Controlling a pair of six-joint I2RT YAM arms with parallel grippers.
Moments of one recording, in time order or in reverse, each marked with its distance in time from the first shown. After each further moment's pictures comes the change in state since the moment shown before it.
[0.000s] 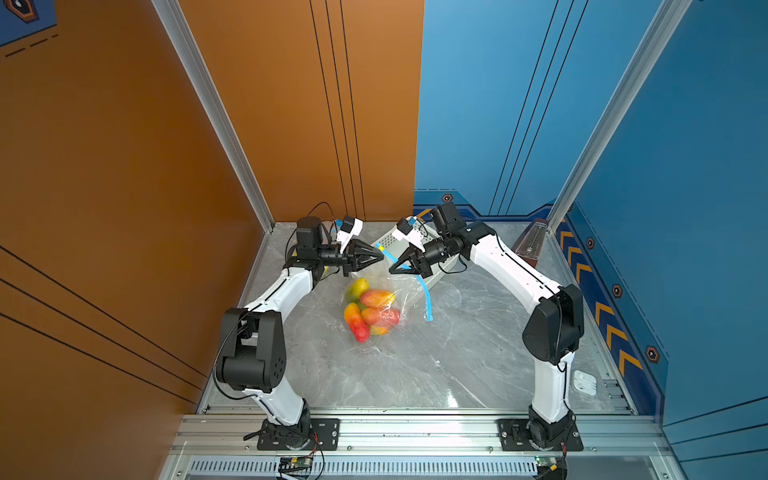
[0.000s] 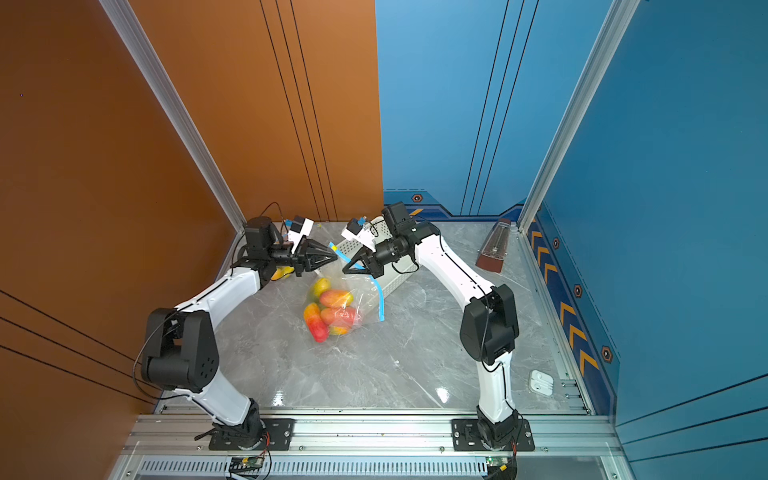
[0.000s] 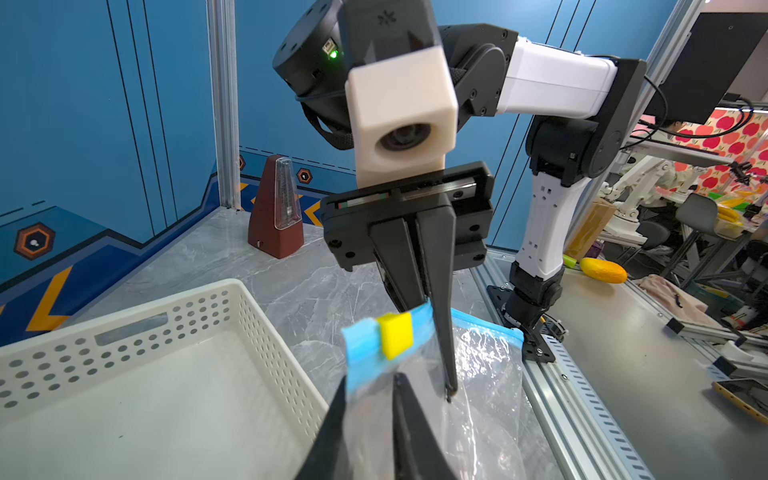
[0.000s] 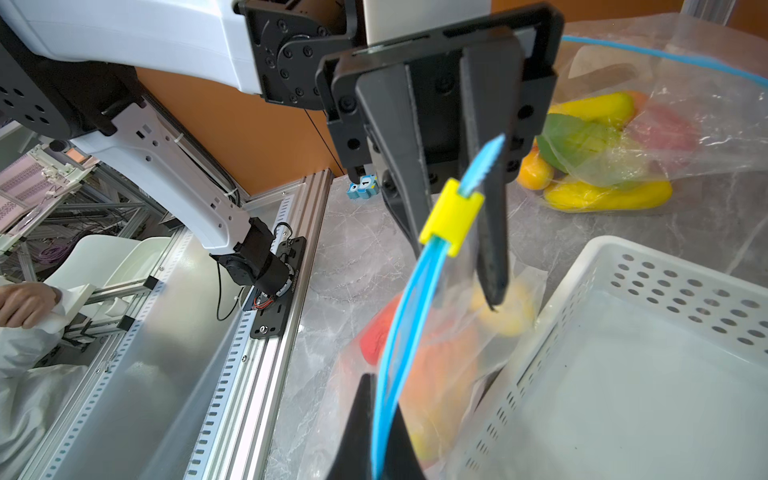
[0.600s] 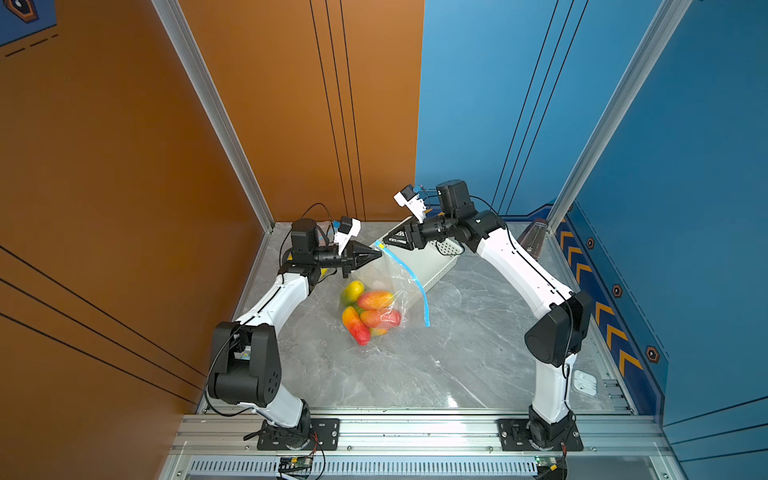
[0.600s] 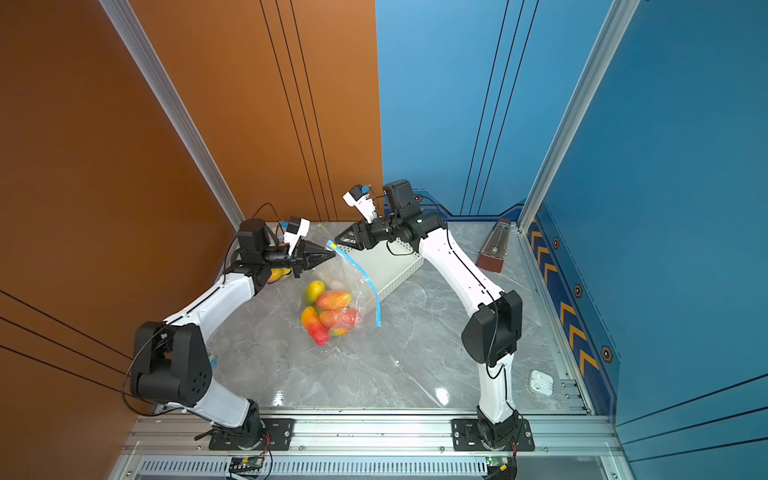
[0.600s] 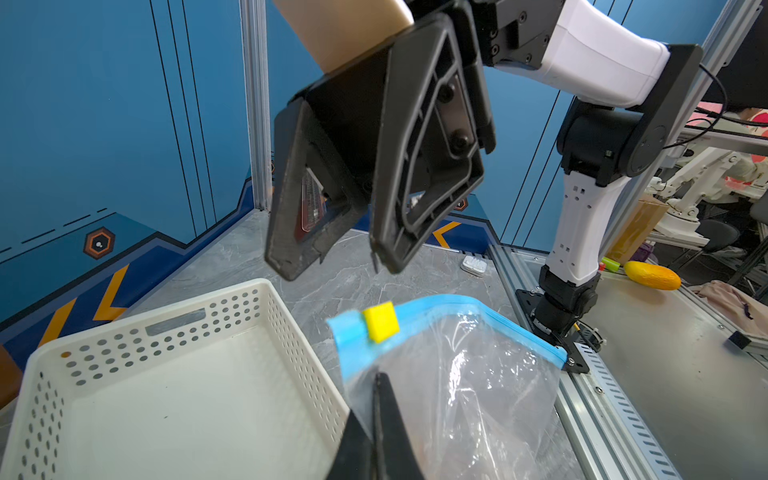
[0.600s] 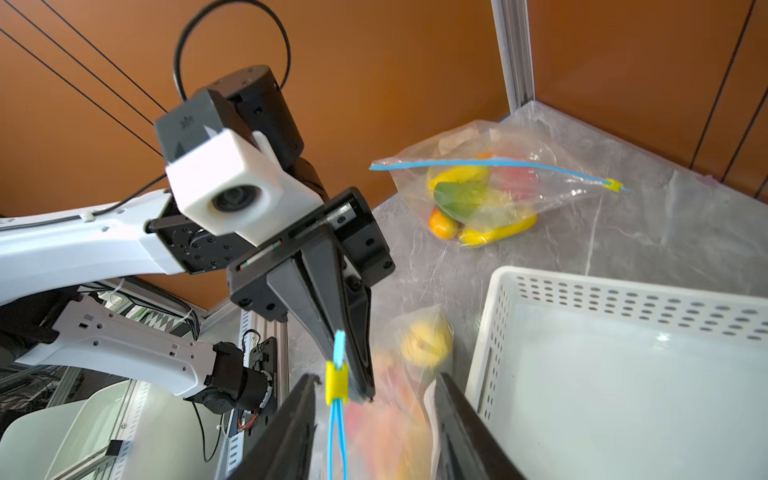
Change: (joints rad) left arm 0.002 -0.096 -0.051 0.000 -0.109 0.000; right arm 0.023 -0.002 0.179 0.218 0.216 0.551
